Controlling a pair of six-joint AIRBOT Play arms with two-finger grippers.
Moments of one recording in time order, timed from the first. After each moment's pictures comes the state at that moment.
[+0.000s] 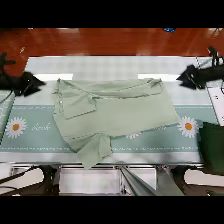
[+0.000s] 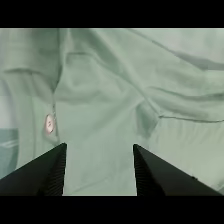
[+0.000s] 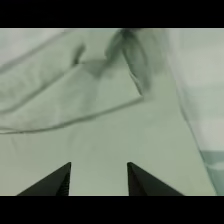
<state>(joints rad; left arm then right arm) 0.42 -1.33 1.11 0.86 -1.23 -1.28 -0.34 -1.47 1.31 -0.95 1.31 1.45</state>
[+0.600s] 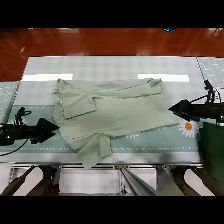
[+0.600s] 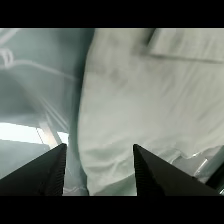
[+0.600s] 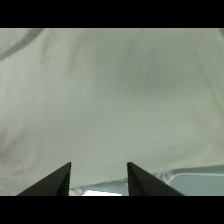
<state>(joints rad) 0.60 -0.99 0.38 0.85 -1.24 -1.25 -0.38 -1.00 0.66 -0.86 1.16 1.27</state>
